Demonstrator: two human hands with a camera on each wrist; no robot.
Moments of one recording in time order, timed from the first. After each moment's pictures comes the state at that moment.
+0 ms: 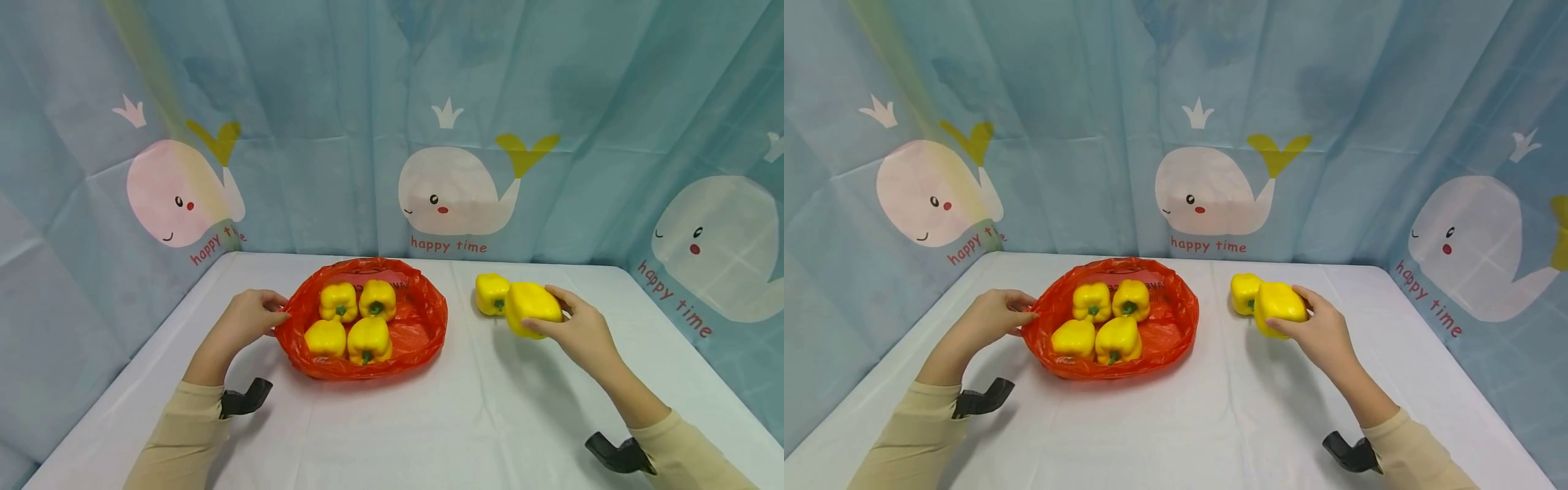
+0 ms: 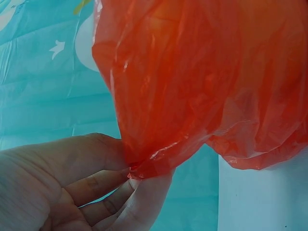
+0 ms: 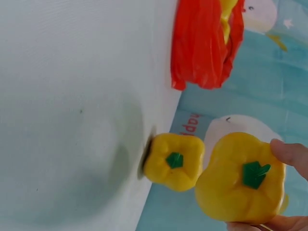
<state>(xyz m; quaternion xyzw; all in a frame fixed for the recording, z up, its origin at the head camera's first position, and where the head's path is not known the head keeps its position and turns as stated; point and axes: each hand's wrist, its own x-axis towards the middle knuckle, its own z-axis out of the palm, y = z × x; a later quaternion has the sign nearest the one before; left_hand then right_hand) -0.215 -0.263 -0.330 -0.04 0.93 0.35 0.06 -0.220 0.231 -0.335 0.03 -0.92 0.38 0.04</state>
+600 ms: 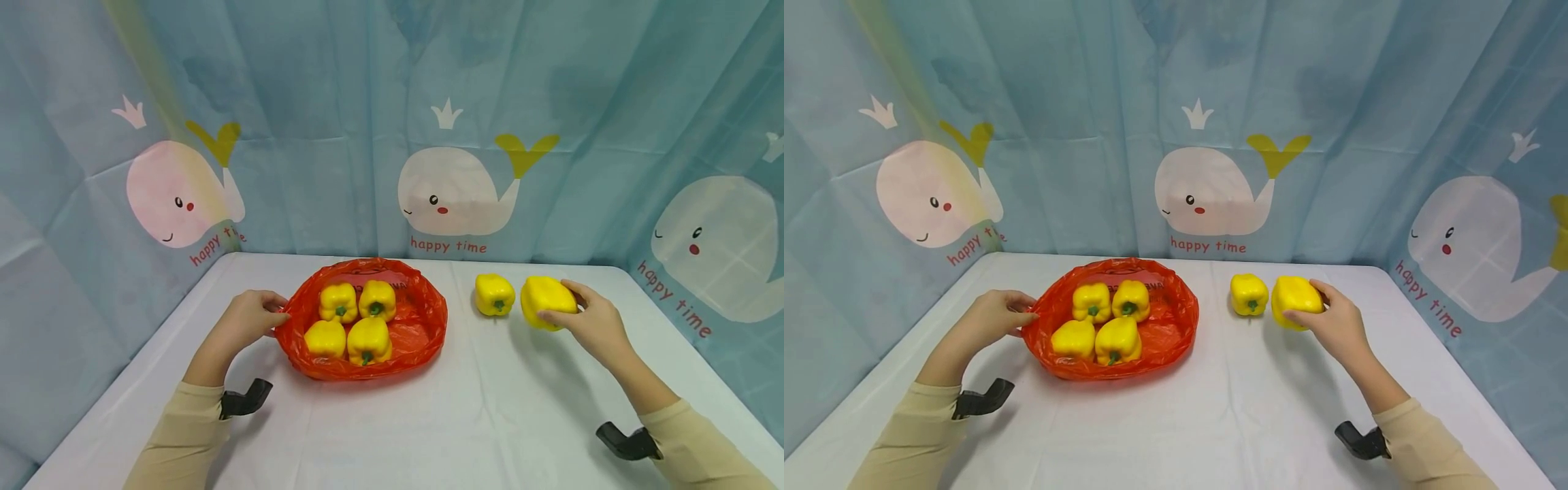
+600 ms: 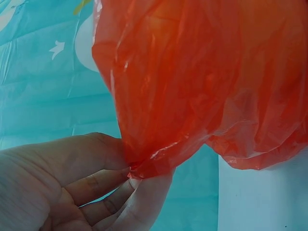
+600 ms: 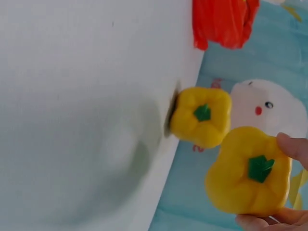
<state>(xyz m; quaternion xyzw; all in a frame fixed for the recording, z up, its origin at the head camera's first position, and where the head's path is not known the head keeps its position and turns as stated) -0.215 -0.263 -0.332 -0.04 0.93 0.35 0.06 -0.242 0.260 -0.340 0.01 -0.93 0.37 0.05</state>
